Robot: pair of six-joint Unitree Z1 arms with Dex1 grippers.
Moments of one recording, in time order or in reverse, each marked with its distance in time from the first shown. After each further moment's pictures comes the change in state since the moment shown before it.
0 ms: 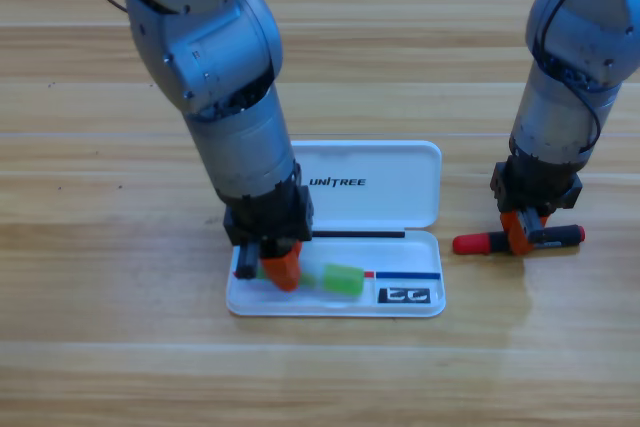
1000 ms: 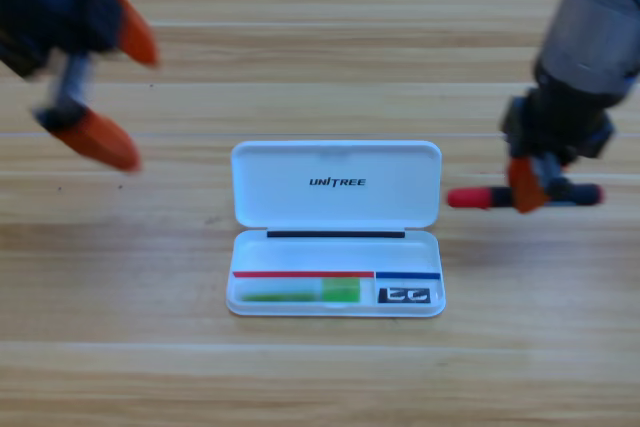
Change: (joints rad) arm 0 0.210 -0.510 -0.026 0.239 -0.052 0.144; arm 1 0.099 -0.173 -0.177 0.272 0.032 0.130
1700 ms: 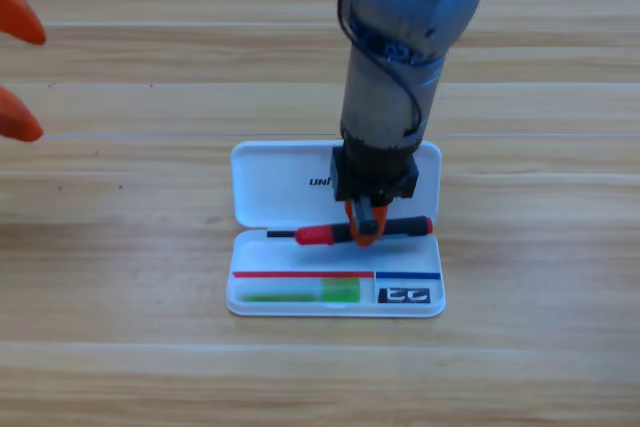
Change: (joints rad) arm 0 0.335 -0.111 0.103 0.016 -0.232 0.087; arm 1 0.151 0.375 -0.435 0.061 0.013 0.067
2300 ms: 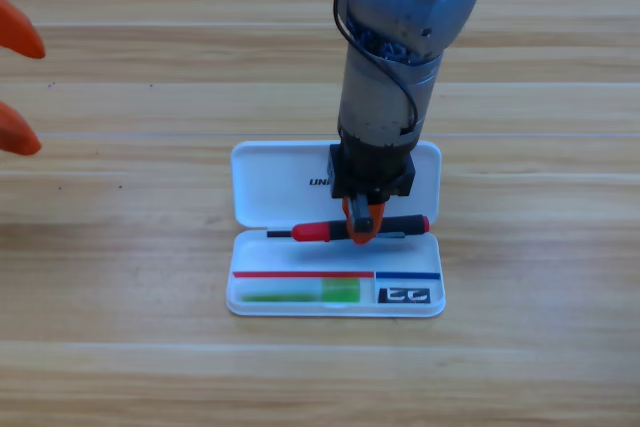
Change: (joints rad) arm 0 0.001 -0.001 0.024 -0.001 -0.001 0.000; arm 1 0.001 0.005 -0.014 0.001 0.000 0.020
